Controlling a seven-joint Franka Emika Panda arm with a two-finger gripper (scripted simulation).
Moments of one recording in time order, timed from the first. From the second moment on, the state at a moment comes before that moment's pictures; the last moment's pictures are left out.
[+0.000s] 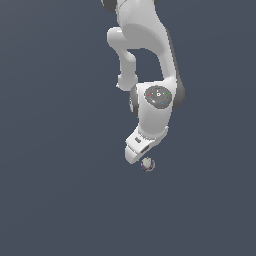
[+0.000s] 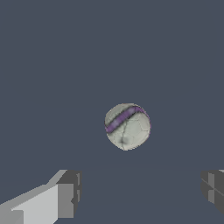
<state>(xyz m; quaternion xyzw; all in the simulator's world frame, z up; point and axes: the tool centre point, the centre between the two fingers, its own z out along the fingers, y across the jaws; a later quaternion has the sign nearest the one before) 0.040 0.076 0.119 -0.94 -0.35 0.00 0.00</state>
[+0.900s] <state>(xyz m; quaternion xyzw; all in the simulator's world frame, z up) 0.060 0.092 0.089 -0.85 -0.53 0.00 0.00</state>
